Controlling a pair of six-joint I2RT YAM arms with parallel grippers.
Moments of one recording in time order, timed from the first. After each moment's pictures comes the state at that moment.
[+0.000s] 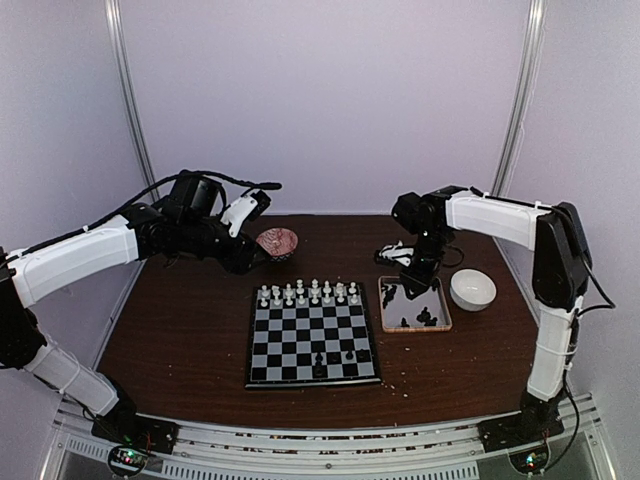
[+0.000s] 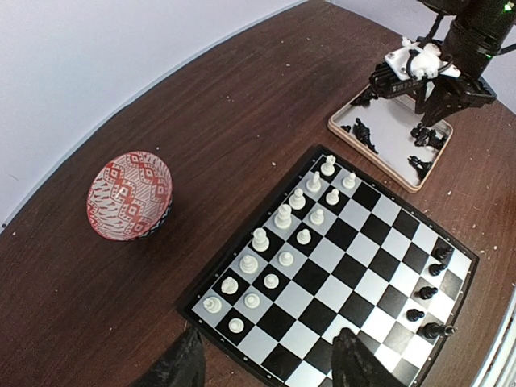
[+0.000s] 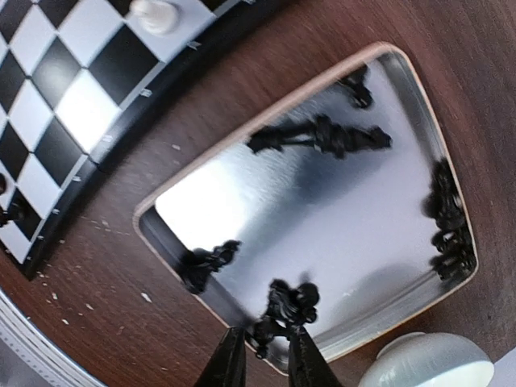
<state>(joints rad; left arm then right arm) -0.64 1.42 1.20 -0.47 0.16 0.13 0.55 1.96 1.64 -1.14 -0.06 -0.40</state>
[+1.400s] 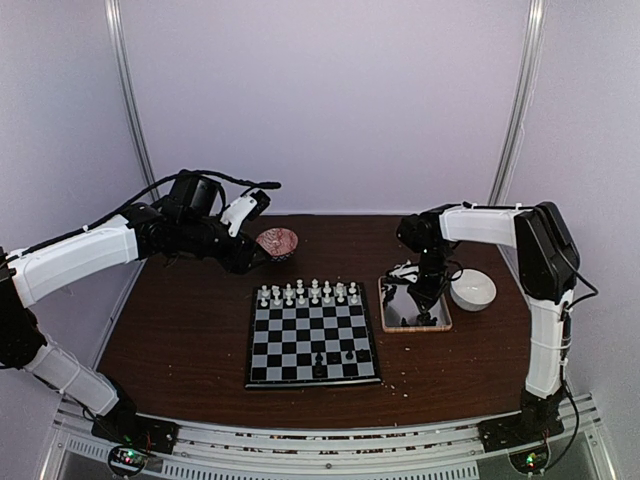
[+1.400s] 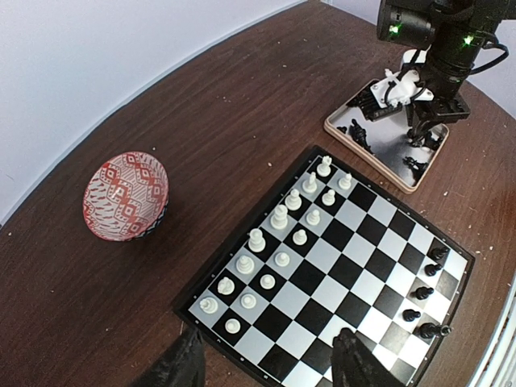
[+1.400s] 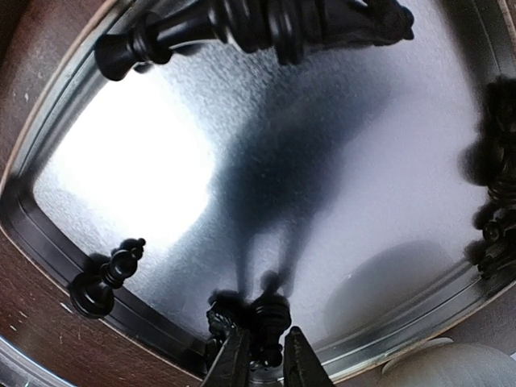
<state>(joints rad) -0.63 1.42 1.20 -0.47 0.18 0.12 0.47 2.06 1.55 -1.11 0.04 -0.40</state>
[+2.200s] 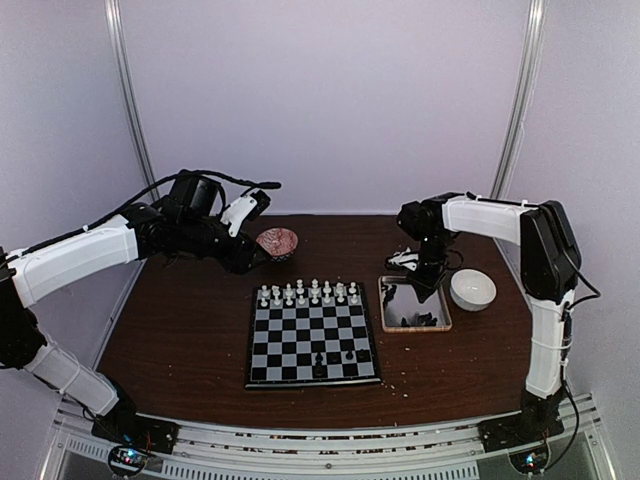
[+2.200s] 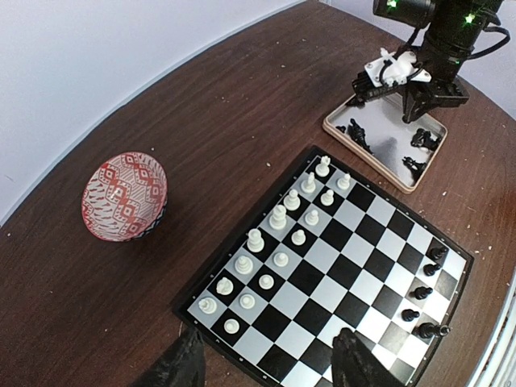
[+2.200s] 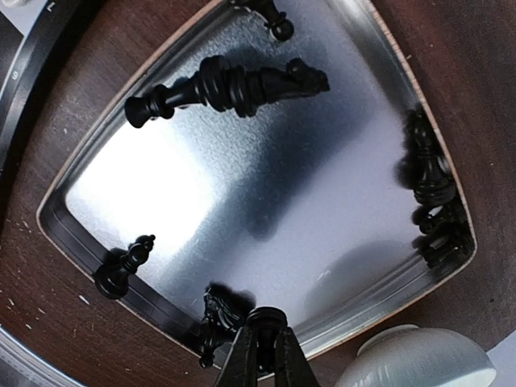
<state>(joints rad) -0.63 1.42 1.20 -0.47 0.18 0.12 0.46 2.06 1.64 -1.15 0.04 -0.39</state>
